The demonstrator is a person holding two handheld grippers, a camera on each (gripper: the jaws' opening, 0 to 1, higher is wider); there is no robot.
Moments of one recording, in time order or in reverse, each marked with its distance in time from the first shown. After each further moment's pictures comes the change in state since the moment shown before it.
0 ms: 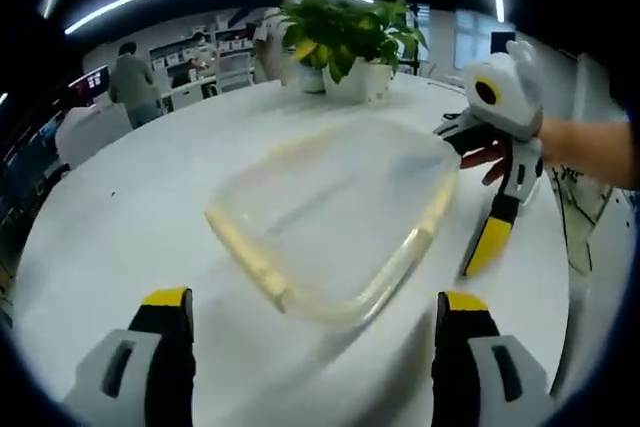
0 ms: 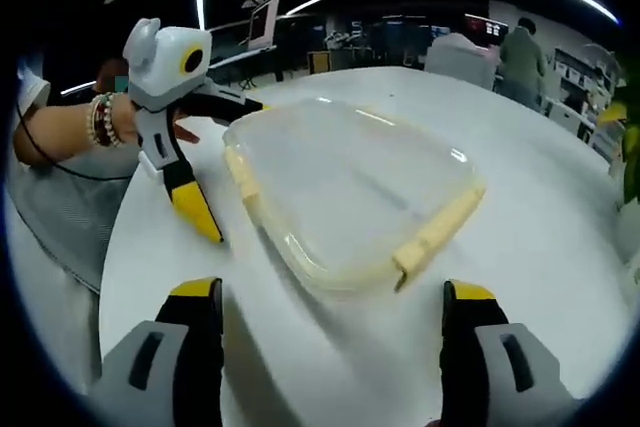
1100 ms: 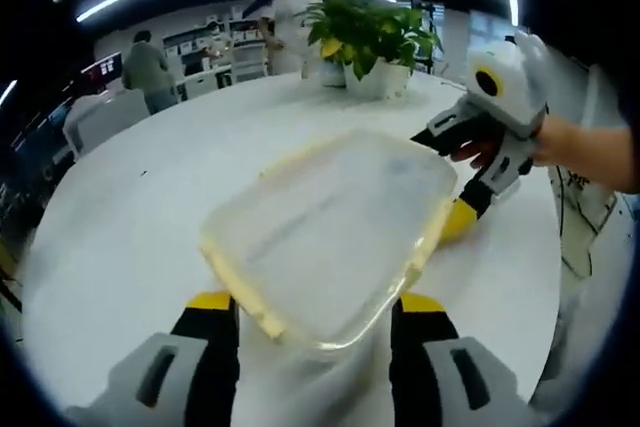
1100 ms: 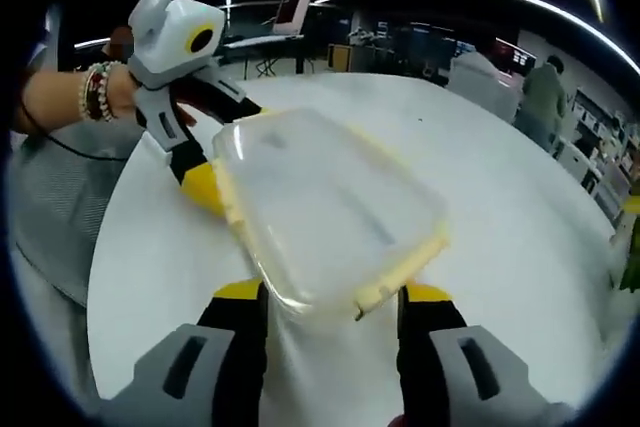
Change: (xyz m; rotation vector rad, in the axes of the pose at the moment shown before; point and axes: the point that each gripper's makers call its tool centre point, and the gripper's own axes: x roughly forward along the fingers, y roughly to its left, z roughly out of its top) left arm -0.053 0.046 -0.027 -0.031 0.060 0.051; right arm 0.041 0.033 0.058 -0.176 0.019 0.004
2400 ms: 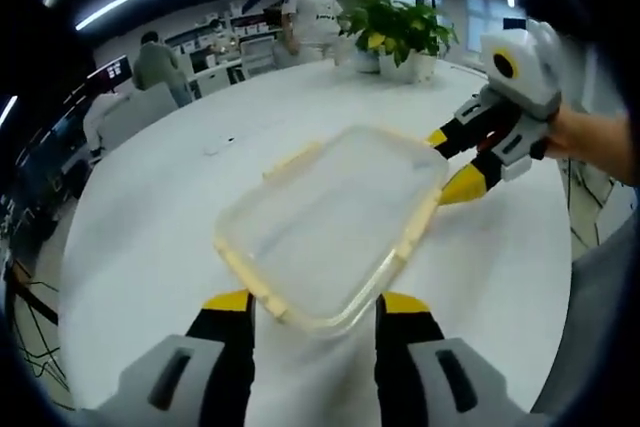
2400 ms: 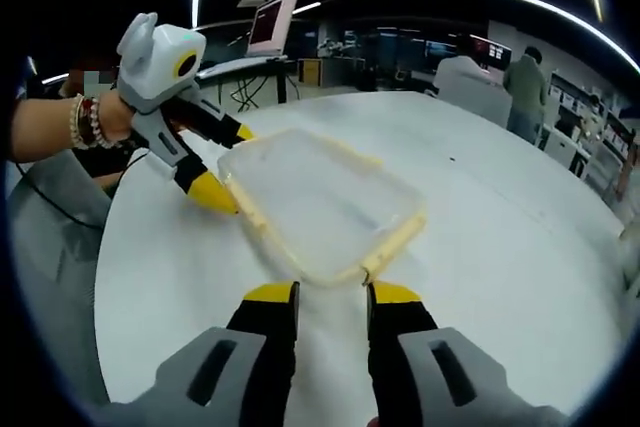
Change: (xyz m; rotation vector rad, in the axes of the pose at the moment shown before) left arm -0.063 0.149 -0.053 0.059 0.029 0.014; right arm 0.091 0.047 0.106 0.139 -0.045 -0.115
